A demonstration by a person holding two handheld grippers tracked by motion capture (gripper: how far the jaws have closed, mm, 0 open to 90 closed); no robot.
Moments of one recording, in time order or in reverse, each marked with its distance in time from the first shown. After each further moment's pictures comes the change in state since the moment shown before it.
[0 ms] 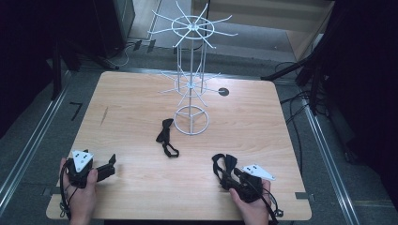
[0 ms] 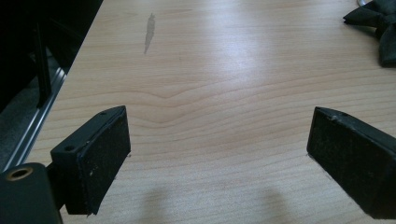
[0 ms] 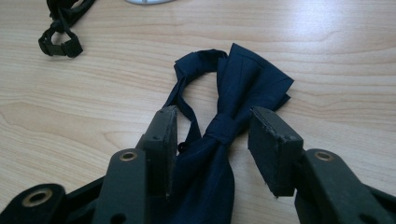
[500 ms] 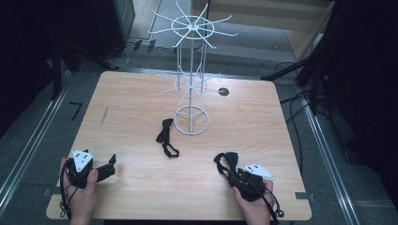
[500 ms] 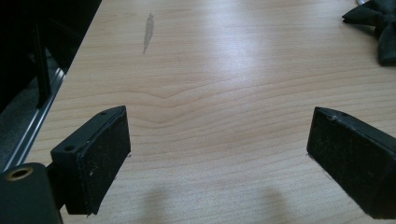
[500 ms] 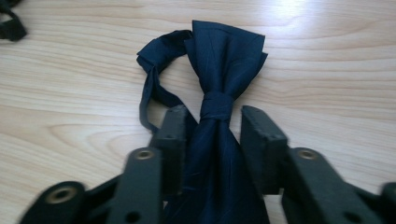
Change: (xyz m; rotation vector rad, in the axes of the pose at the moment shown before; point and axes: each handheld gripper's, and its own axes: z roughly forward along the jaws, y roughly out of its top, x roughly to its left) left arm 0.000 0.000 0.000 0.002 -0.003 0.004; right arm -0.013 -0.003 0.006 0.033 -0.103 -0.017
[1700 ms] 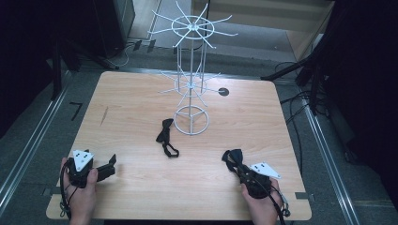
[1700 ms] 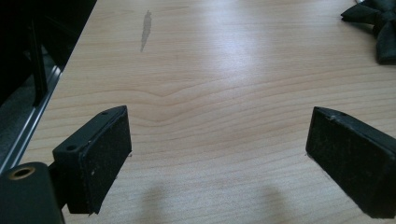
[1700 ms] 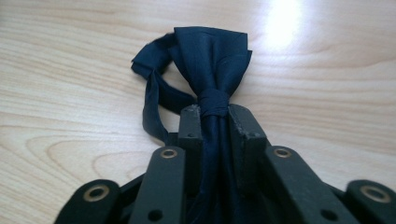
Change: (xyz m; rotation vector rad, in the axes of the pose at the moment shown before) left arm 0.001 0.000 0.001 0.009 -0.011 -0.005; right arm -0.027 -0.004 0.007 -0.070 -0.013 -0.070
